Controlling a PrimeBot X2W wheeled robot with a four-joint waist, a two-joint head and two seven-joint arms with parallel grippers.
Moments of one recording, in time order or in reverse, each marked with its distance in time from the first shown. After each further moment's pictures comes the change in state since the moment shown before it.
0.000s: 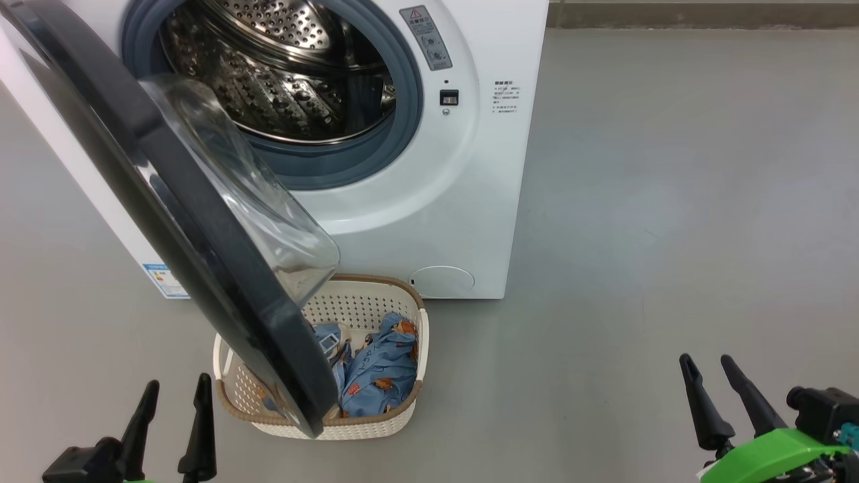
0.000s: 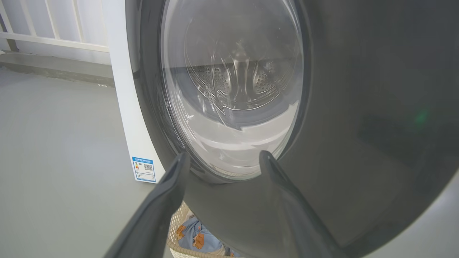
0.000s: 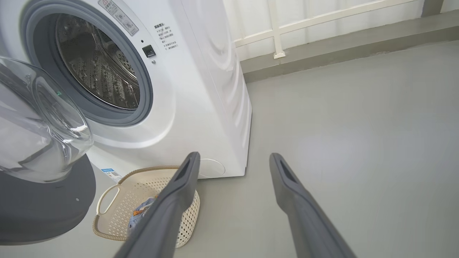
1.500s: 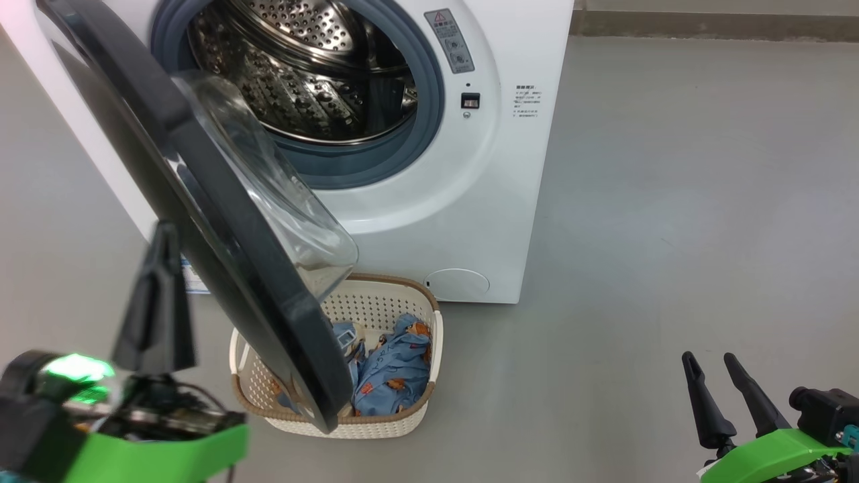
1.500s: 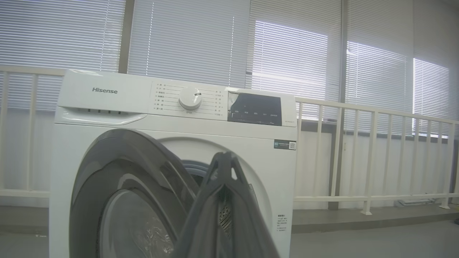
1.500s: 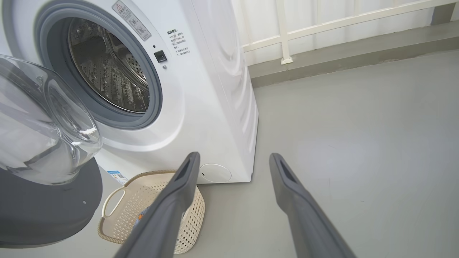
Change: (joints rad) left arm -0.112 -0.027 0.001 -0.504 0.037 0.000 0.010; right arm 0.017 0.025 -0.038 -0.019 -0.041 0.000 0.000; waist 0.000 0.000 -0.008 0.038
